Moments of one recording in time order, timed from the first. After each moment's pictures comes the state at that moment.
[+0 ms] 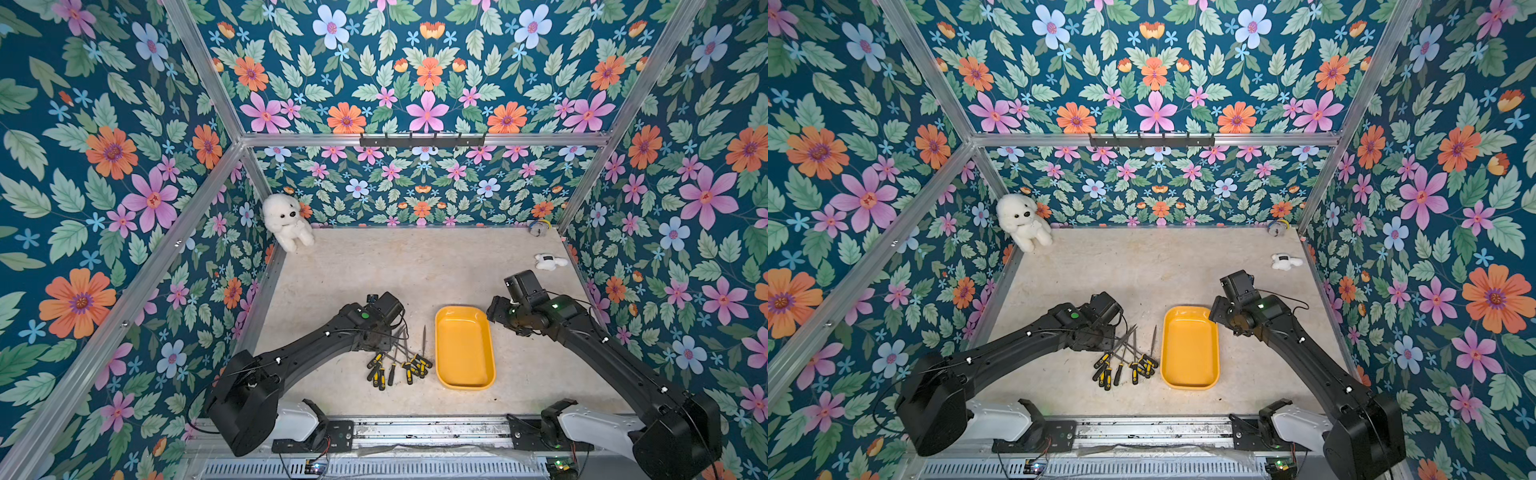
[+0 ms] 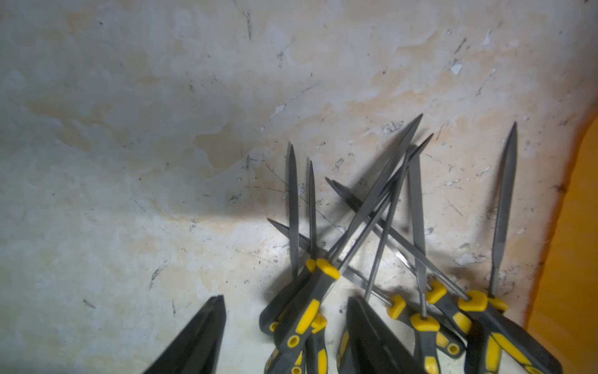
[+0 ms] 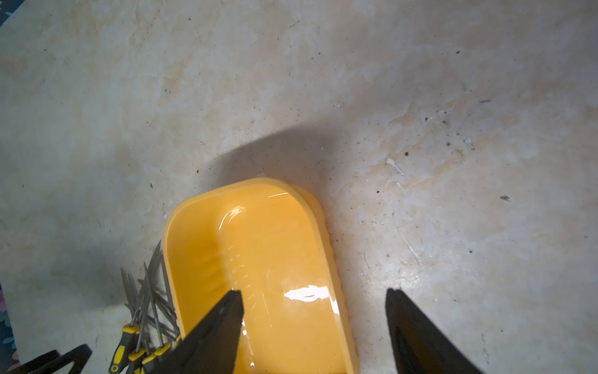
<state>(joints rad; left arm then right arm) -0.78 1.38 0.91 -0.89 -0.20 -0.69 0.47 1.19 0.95 -0.83 0.03 0.78</state>
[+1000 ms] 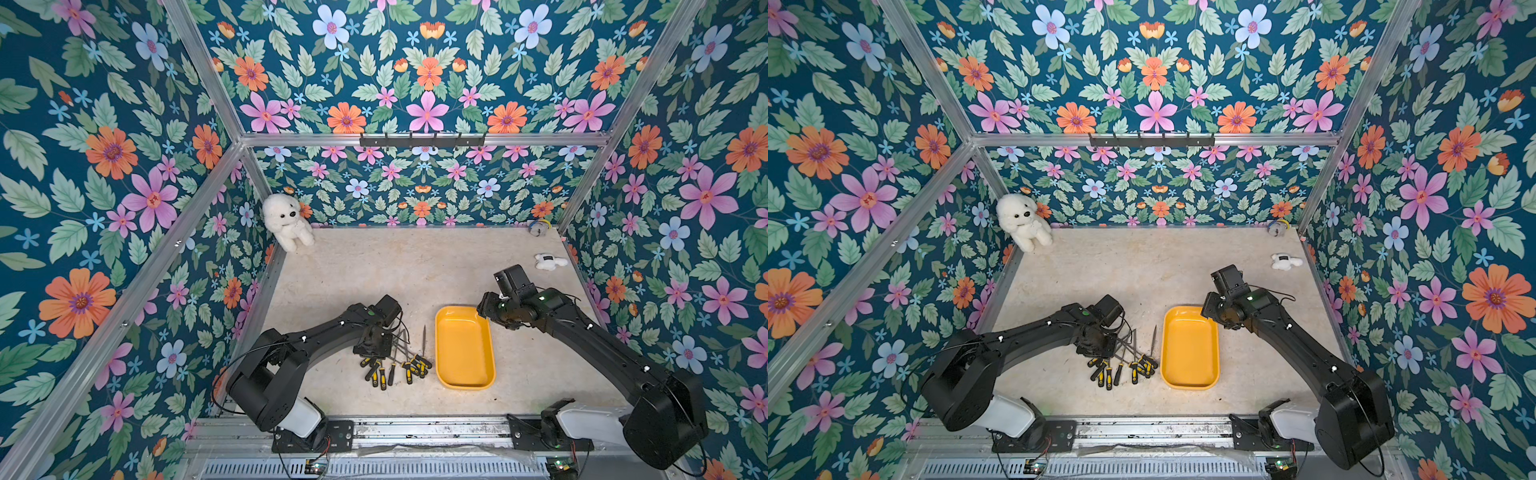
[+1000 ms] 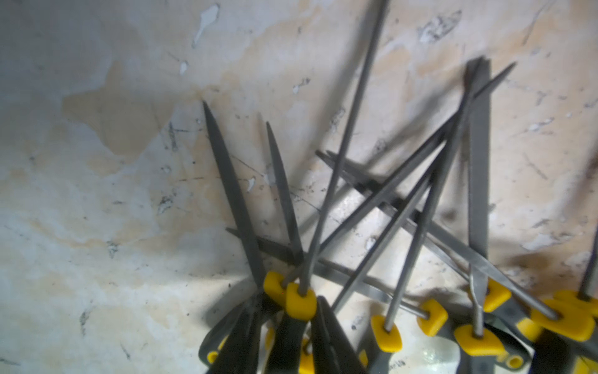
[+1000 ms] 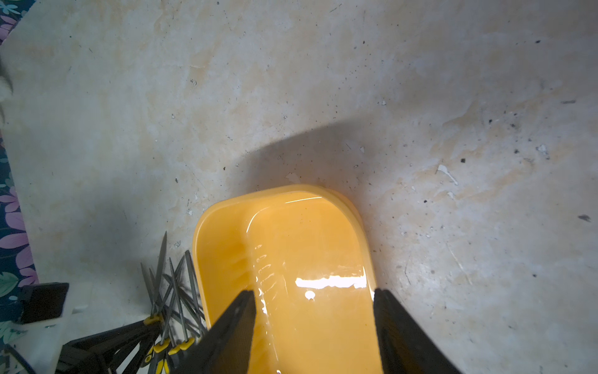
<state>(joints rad) -0.72 1.51 0.85 -0.80 -0.03 -0.54 0.50 1.28 0.98 -0.75 -0.02 0.79</state>
